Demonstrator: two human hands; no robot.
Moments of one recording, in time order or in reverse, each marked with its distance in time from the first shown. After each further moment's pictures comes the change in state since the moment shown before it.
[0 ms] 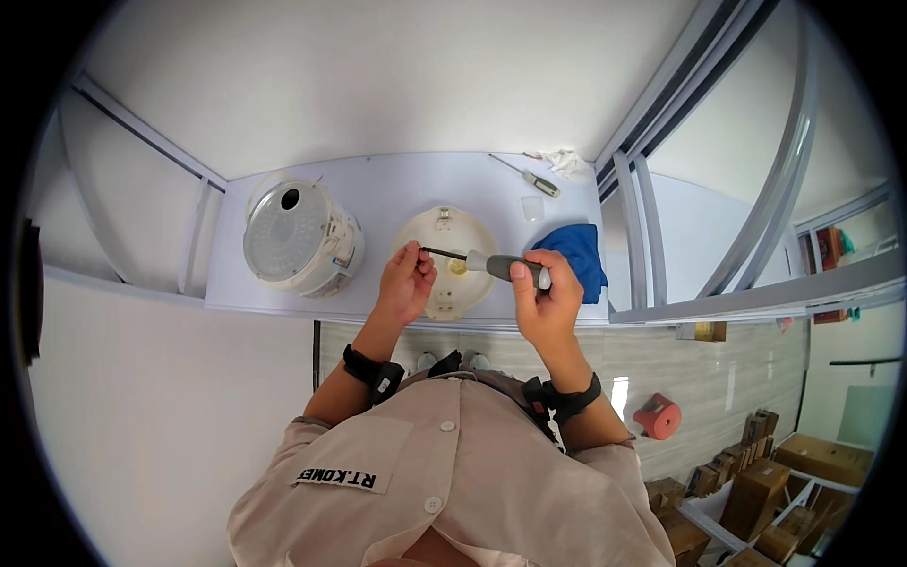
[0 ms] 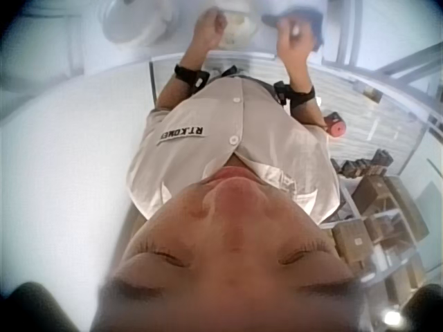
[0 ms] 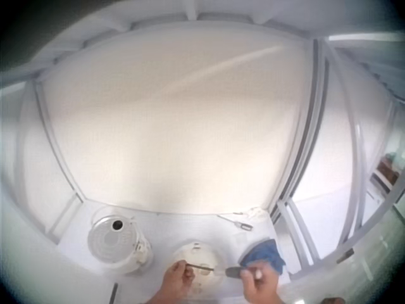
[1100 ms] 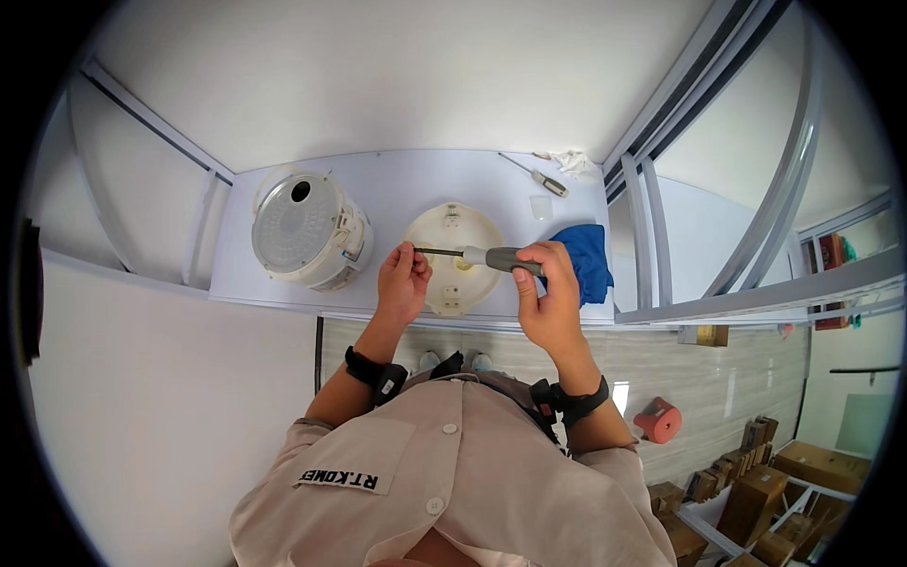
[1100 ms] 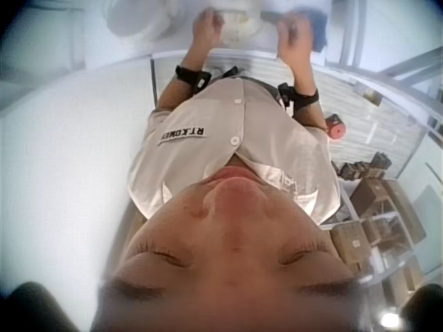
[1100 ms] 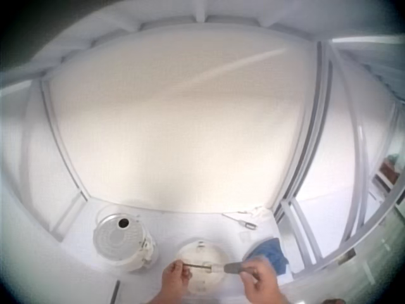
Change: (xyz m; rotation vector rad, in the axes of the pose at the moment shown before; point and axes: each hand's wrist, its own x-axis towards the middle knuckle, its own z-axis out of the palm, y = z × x) left_hand -0.009 0.003 -0.016 0.073 0.069 0.164; right_hand 0.004 -0.010 -0.003 0.010 -0.237 -0.023
